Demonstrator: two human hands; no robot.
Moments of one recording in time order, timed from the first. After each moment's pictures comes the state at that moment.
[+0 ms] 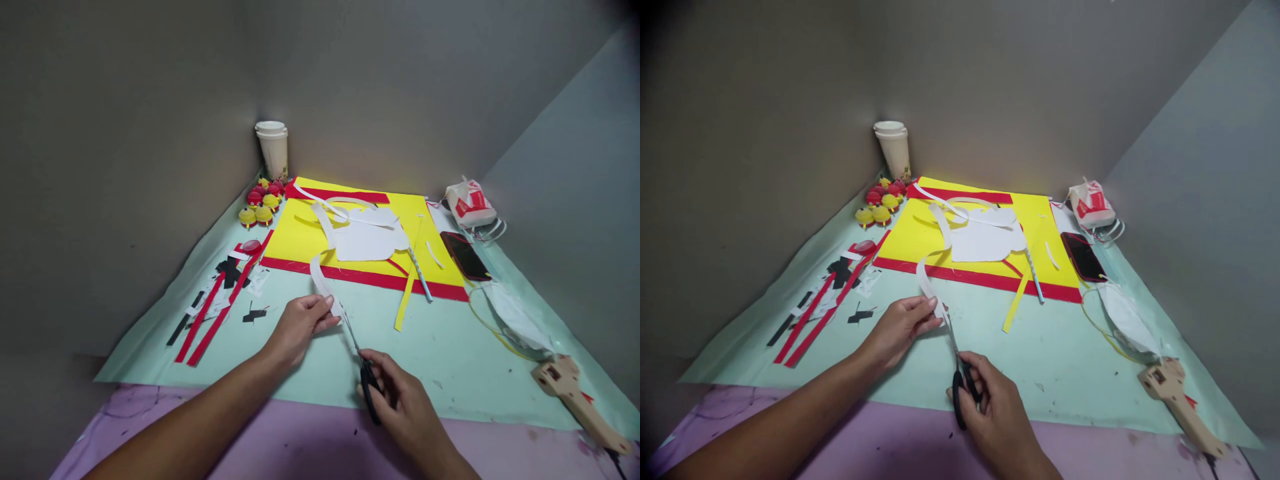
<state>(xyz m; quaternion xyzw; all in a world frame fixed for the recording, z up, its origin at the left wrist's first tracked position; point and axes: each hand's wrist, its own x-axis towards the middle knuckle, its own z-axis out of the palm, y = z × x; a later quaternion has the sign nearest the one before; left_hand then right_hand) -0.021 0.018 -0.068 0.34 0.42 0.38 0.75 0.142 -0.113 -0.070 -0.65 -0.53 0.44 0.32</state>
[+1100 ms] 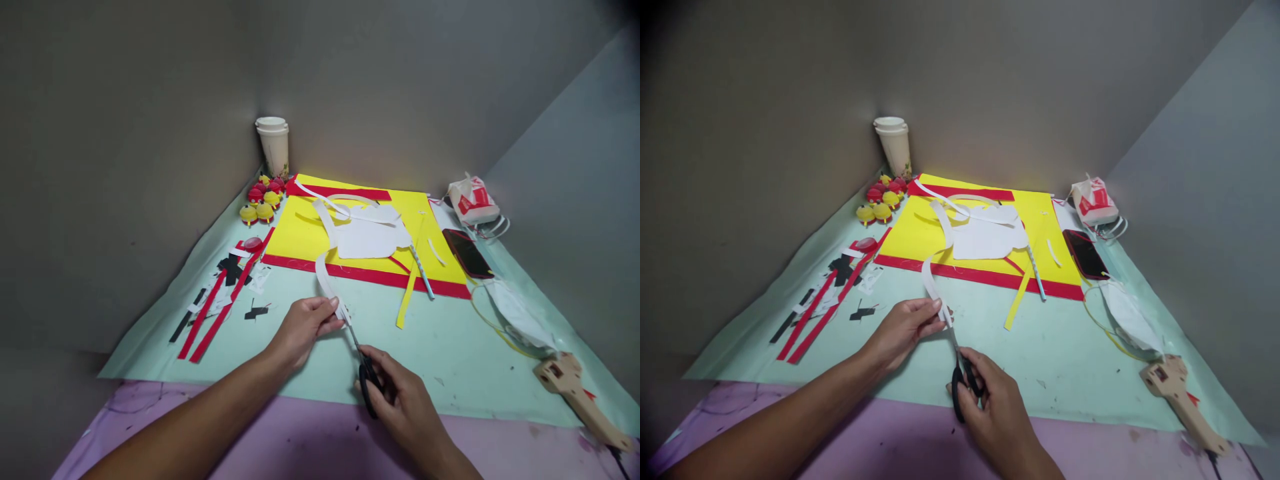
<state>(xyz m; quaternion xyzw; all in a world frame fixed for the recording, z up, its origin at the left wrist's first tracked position) -0.019 0.011 -0.063 0.33 0.42 0.35 0.77 0.141 -0.113 -0.073 -0.65 -0.59 0.35 0.33</state>
